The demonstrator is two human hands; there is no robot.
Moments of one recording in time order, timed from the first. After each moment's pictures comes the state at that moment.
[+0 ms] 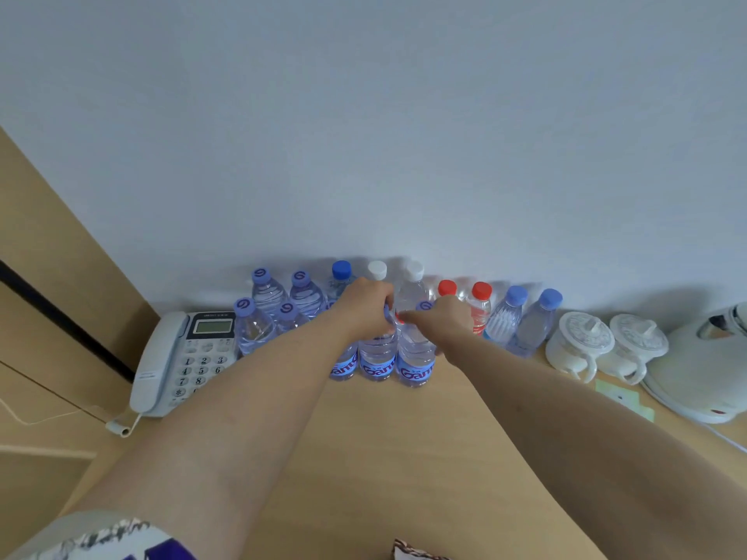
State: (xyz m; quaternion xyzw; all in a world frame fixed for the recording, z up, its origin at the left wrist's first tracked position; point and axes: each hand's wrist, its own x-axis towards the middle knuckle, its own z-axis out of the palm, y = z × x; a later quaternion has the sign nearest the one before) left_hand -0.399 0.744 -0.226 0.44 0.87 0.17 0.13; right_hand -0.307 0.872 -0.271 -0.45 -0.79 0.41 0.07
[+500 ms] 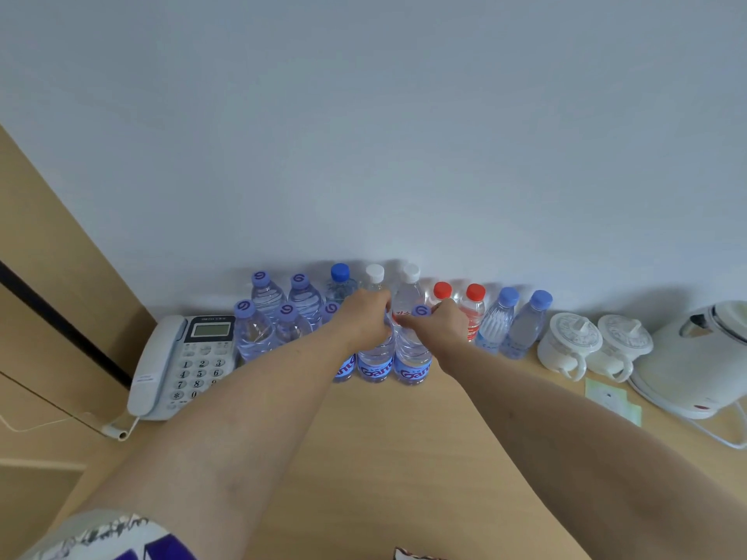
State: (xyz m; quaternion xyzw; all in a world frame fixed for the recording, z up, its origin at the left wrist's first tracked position) left_hand -0.389 0.736 -0.235 0.43 0.87 0.17 0.14; right_hand -0.295 0.860 -0.277 -0.45 -0.74 0.48 0.14
